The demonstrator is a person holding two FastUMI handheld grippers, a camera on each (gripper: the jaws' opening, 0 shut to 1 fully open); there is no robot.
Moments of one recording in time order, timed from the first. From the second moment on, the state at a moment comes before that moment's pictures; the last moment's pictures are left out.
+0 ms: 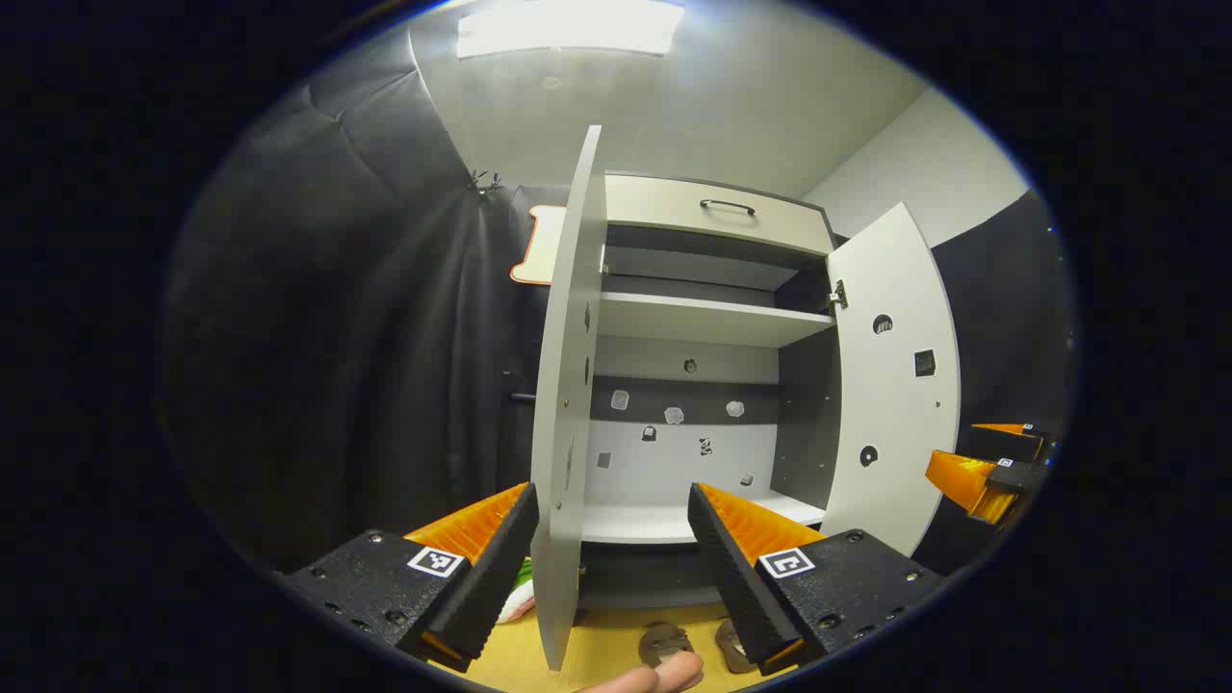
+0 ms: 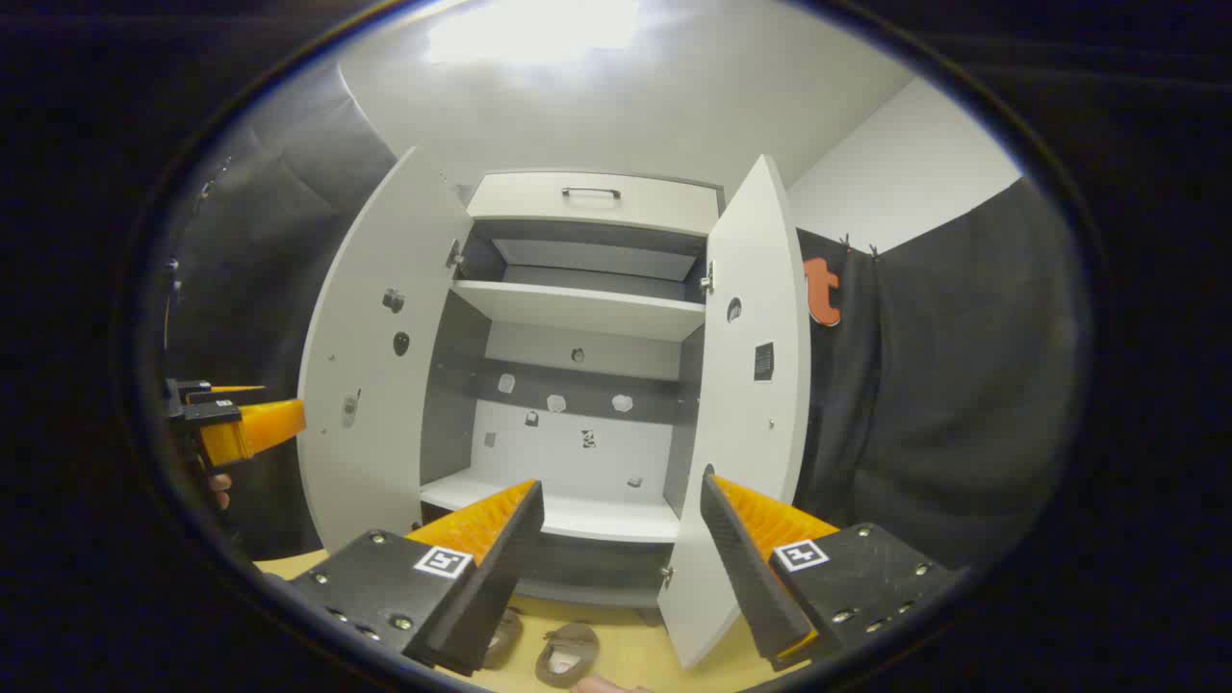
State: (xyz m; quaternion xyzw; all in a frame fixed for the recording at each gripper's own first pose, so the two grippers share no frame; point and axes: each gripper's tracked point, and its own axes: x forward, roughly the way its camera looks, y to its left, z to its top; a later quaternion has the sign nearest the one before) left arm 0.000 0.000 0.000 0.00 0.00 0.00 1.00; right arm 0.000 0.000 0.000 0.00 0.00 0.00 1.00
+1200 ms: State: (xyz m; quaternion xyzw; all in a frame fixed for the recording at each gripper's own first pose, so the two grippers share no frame) left arm 0.051 -0.086 -0.041 0.00 -0.03 -0.06 1.00; right arm 0.051 0.014 -0.151 0.02 0.05 0.01 1.00
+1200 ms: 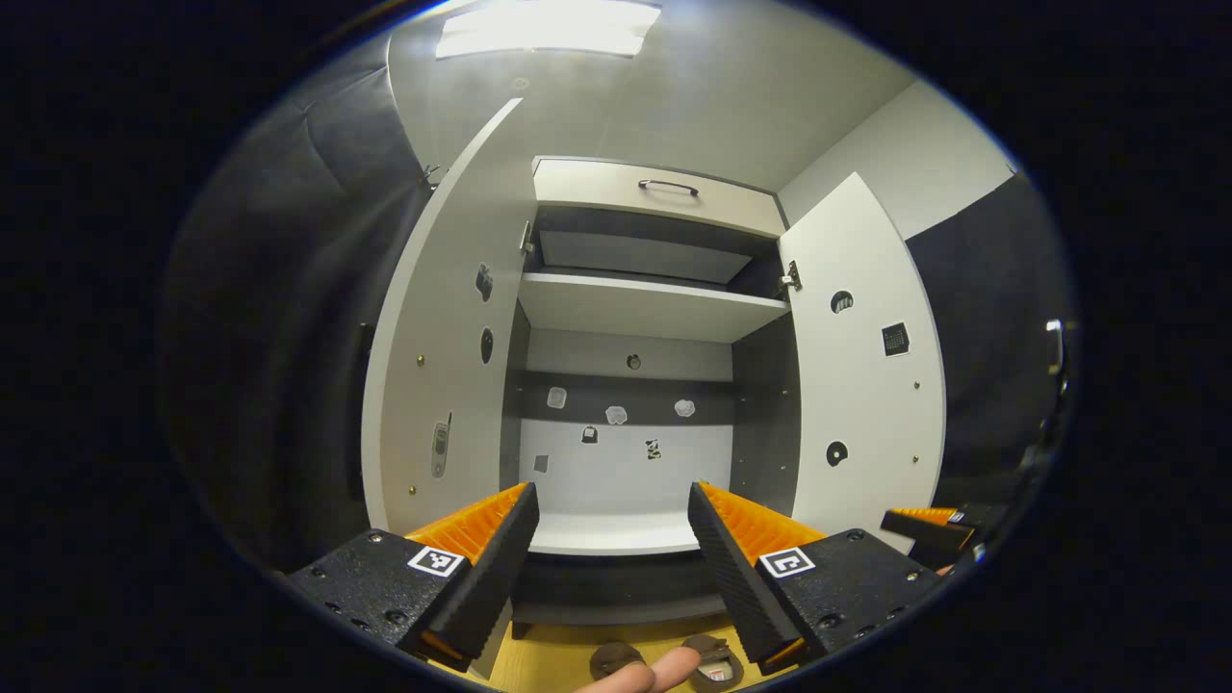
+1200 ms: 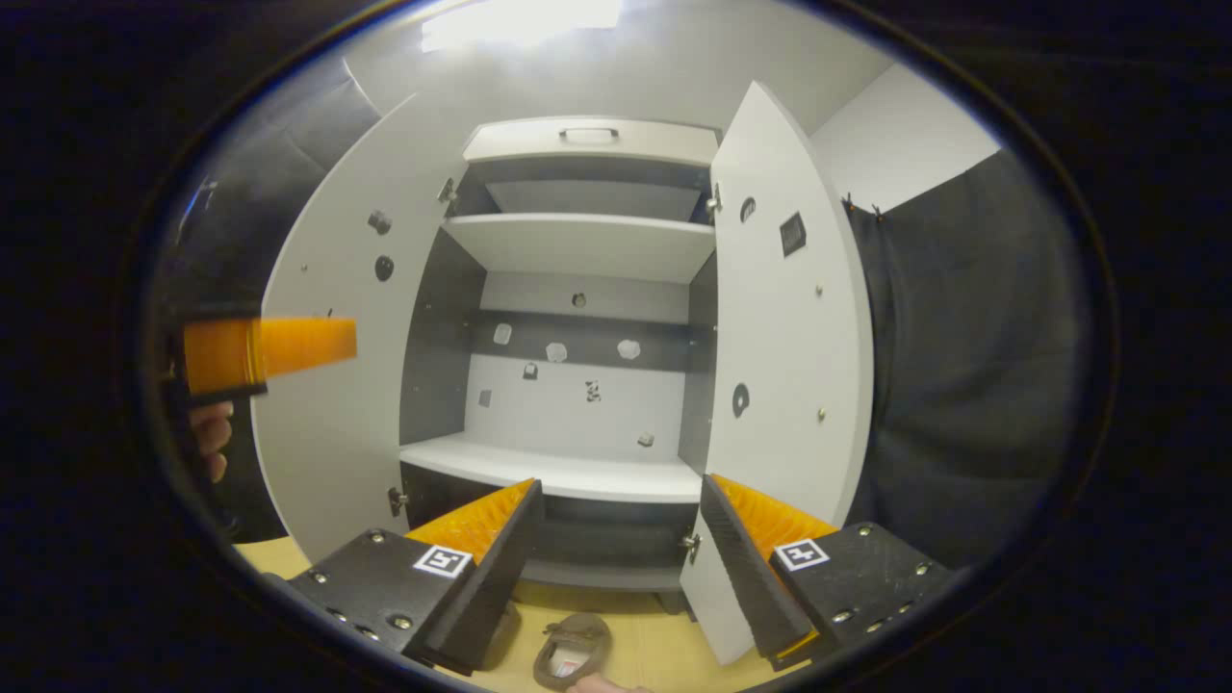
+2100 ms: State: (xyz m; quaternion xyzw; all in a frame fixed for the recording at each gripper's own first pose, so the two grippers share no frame) left arm 0.110 -0.076 -0.116 -0.01 0.00 -0.09 1.00; right arm 0.028 0.091 -0.471 0.03 0.36 0.06 0.93
